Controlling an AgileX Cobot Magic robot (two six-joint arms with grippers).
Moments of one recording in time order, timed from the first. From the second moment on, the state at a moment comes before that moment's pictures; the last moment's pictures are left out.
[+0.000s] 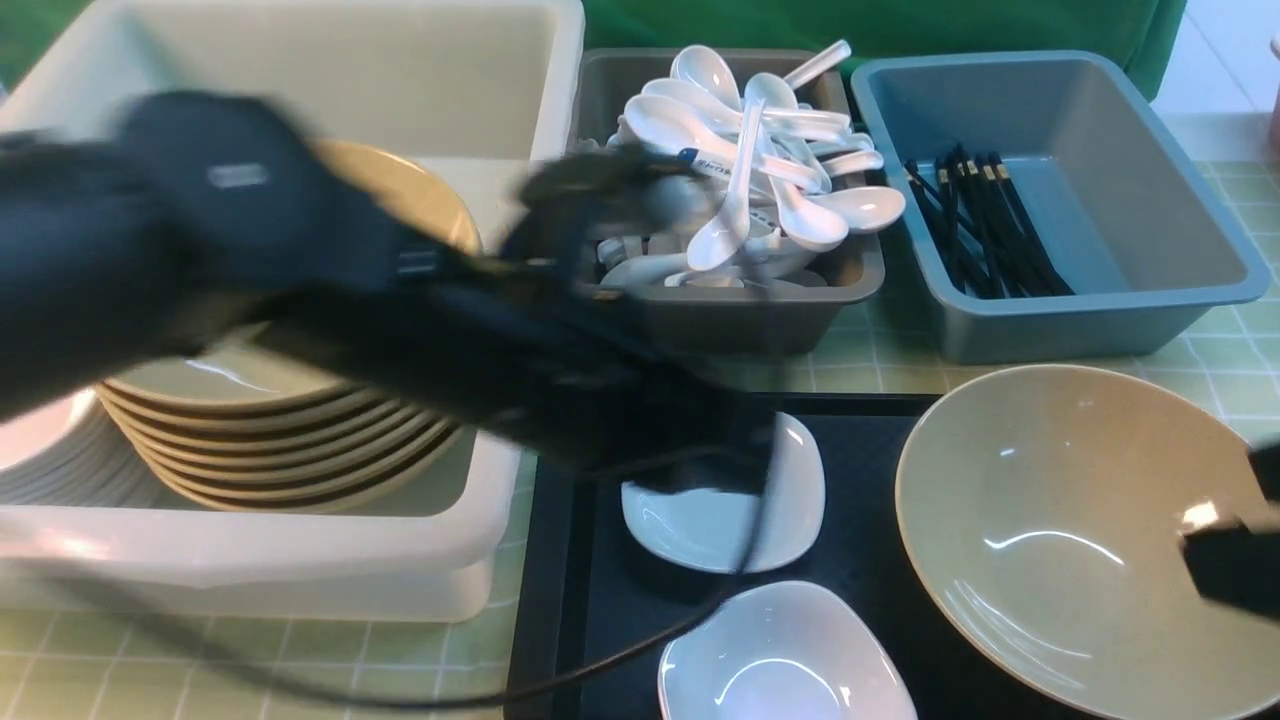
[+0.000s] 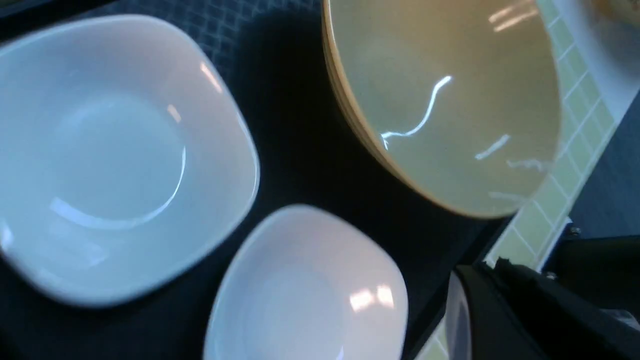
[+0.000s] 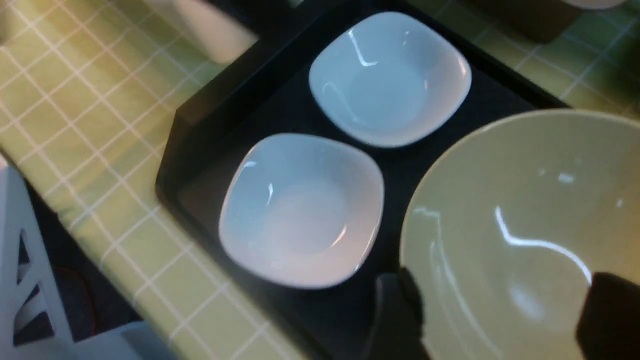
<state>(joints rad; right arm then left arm) 0.22 0.74 -0.88 0.40 0.97 -0.44 -0.59 1.52 -1.13 -0.76 0.80 0.42</state>
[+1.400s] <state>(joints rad) 0.22 0.78 -1.01 0.47 0.97 -0.57 -0.30 1.88 -1.74 -0.88 1.21 0.44</state>
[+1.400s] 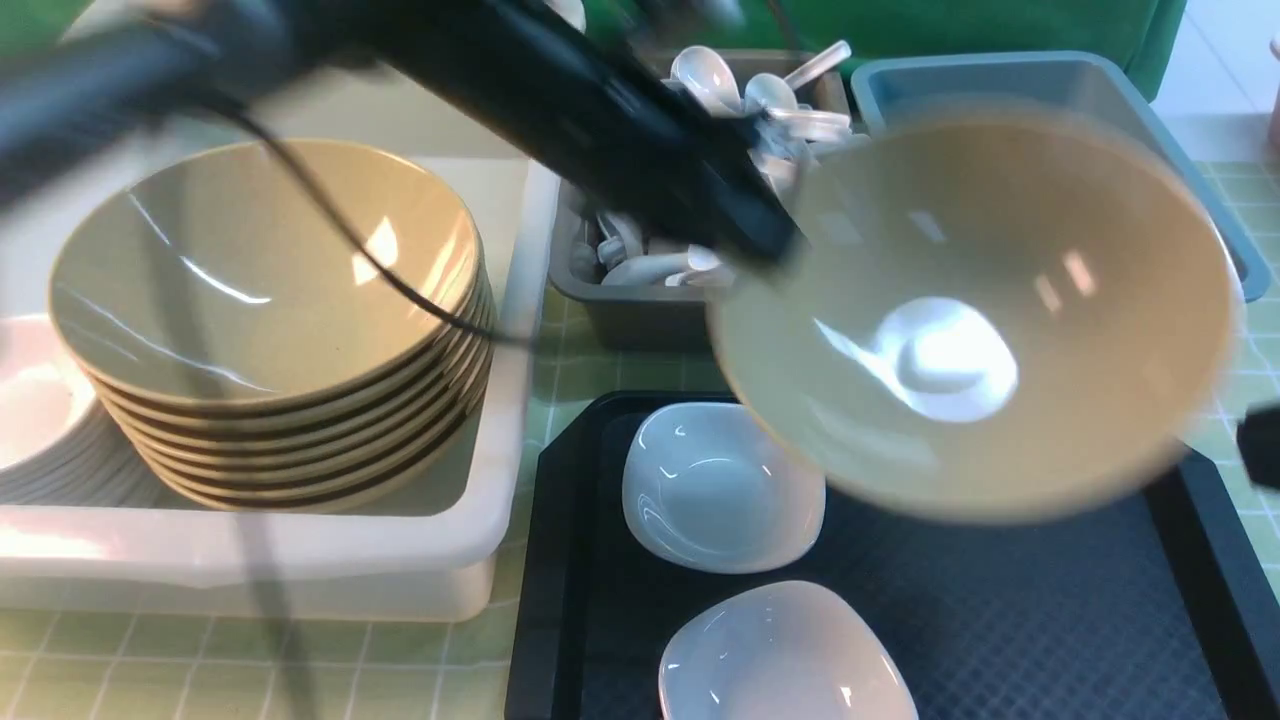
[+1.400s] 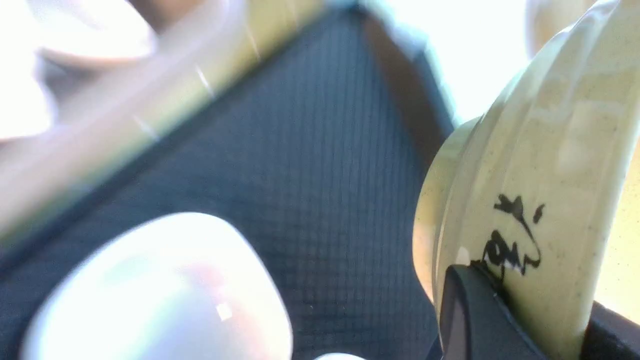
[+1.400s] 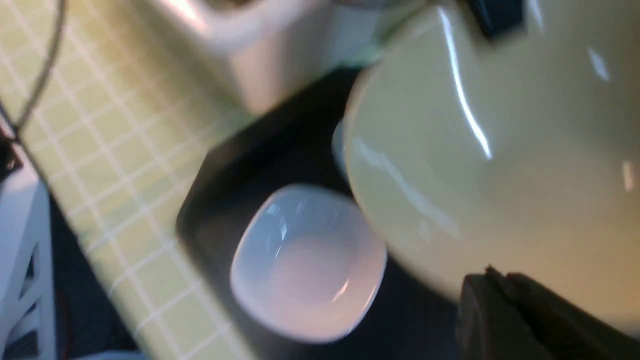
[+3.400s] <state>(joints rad) 0.22 1.06 -1.06 0.91 1.00 -0.92 0.45 1.38 -1.38 -0.33 1.22 0.08</state>
